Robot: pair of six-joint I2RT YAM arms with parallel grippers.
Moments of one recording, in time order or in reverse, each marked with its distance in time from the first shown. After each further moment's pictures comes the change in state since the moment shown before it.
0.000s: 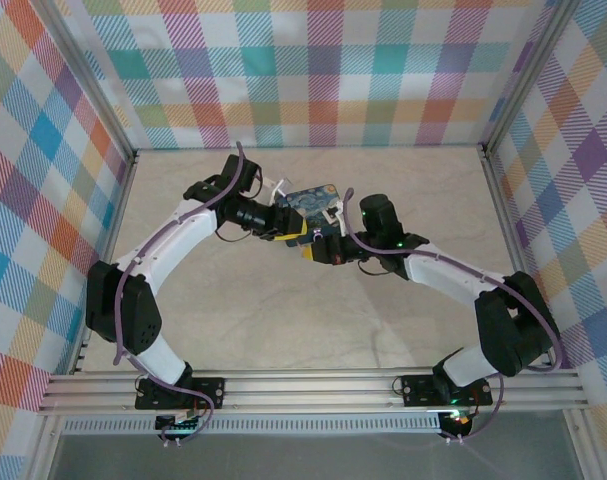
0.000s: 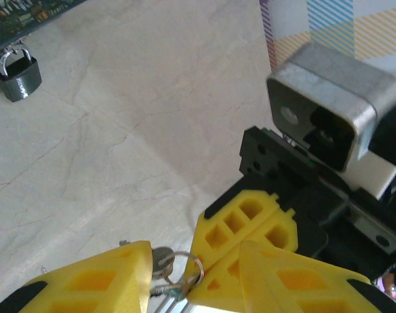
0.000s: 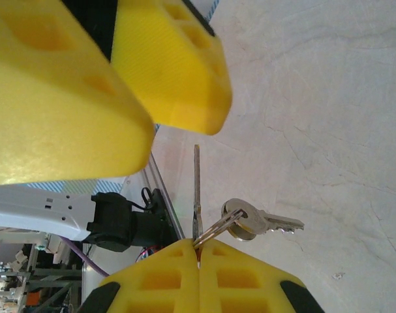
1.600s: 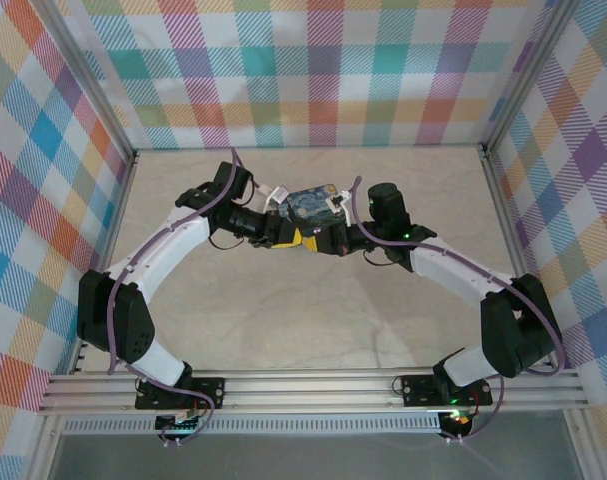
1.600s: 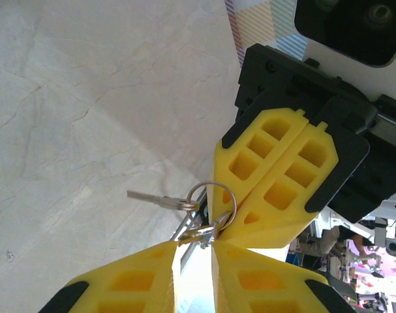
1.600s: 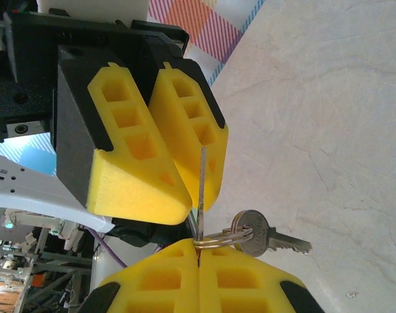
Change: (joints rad) left arm 0.026 -0.063 -0.084 0.002 0.142 0.062; right arm -0.045 -0.011 0.064 -0.018 -0.106 -0.034
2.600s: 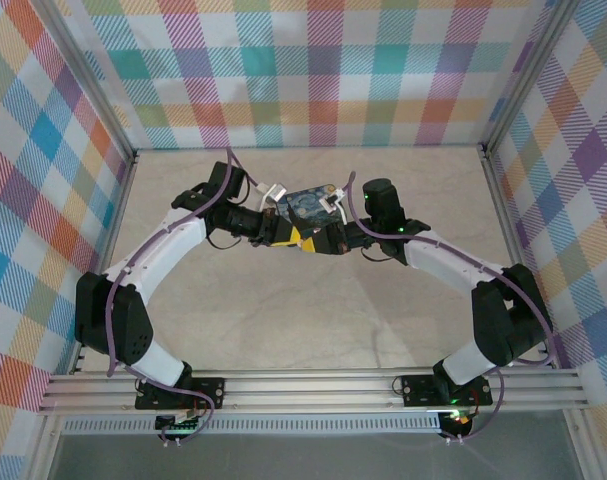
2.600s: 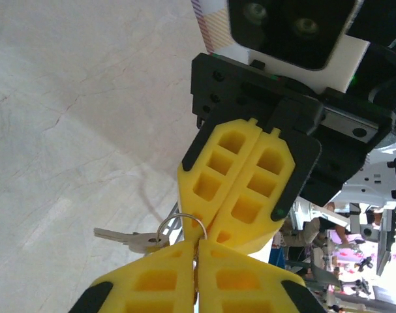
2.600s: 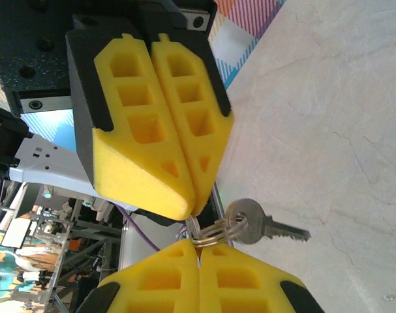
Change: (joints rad) left arm 0.020 -0.016 -0.024 0.050 0.094 0.004; right arm 0.000 0.069 0.055 -0.023 -0.137 -0.017
